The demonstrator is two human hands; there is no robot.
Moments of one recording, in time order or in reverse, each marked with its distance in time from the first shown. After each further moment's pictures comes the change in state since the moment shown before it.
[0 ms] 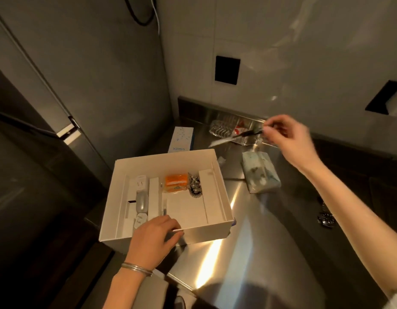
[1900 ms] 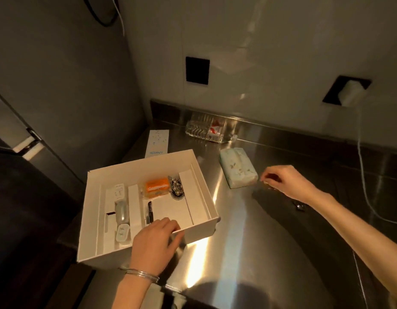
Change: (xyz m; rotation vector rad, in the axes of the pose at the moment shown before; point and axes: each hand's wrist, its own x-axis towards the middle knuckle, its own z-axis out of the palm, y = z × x) left_hand 0.015 0.021 0.013 0.025 -0.018 0.095; right_hand -0.066 0.089 -0.037 -0.632 -0.368 0.185
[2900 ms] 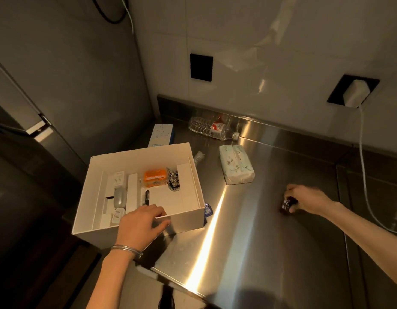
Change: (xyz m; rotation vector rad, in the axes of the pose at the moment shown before) left_hand 0.001 0.005 -0.006 0.077 -0.064 -0.127; right_hand -0.015 0.111 0.019 -0.481 -0.339 0.037
